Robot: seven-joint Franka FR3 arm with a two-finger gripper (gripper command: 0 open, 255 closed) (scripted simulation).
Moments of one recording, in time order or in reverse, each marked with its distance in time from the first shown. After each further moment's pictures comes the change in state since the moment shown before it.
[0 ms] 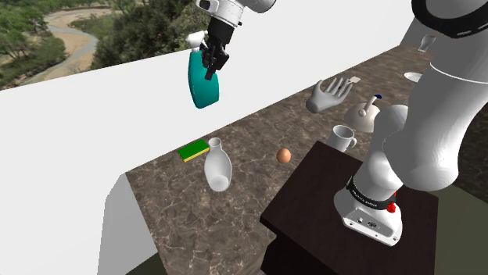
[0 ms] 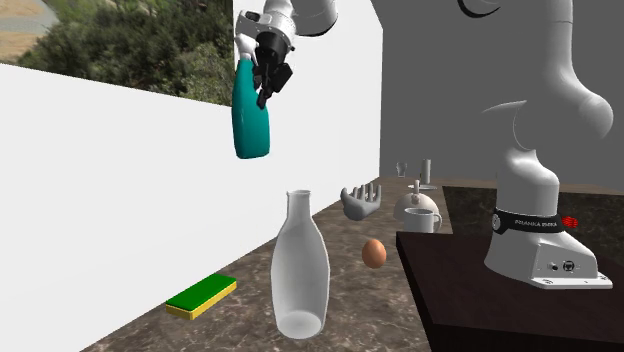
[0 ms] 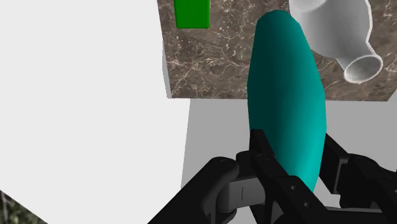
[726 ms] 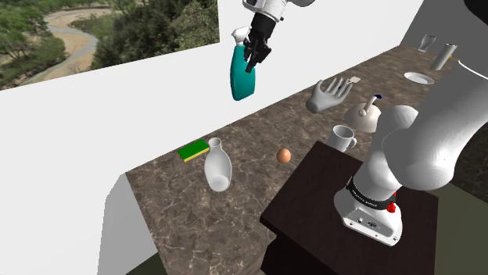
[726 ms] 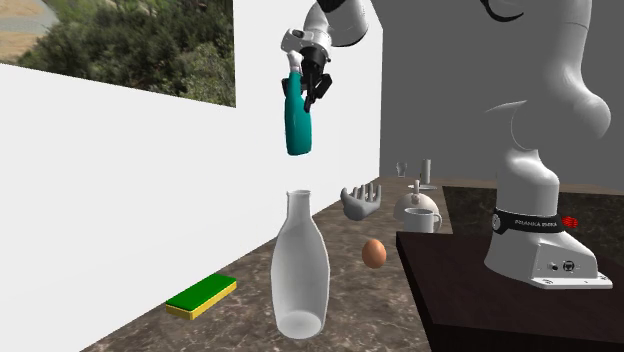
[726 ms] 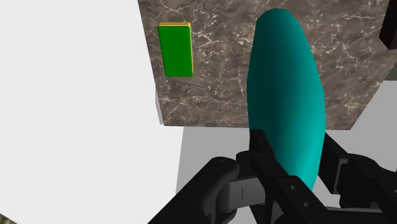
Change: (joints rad) arm -0.100 -0.220 -0.097 -0.188 -0.122 -0.077 -0.133
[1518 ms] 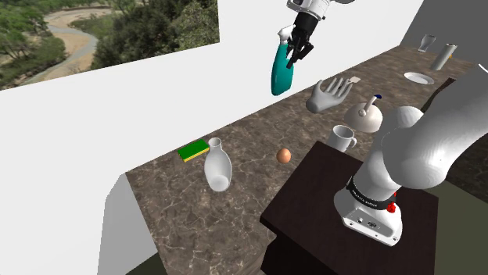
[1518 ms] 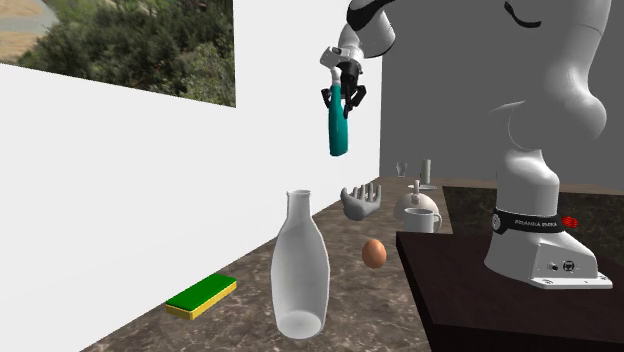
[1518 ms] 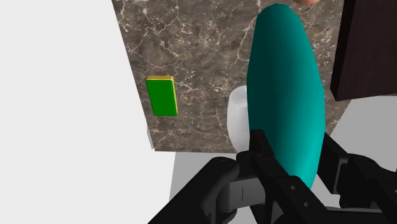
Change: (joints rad) arm -0.134 -0.145 -0.146 -0.078 -0.141 -0.132 -0.183
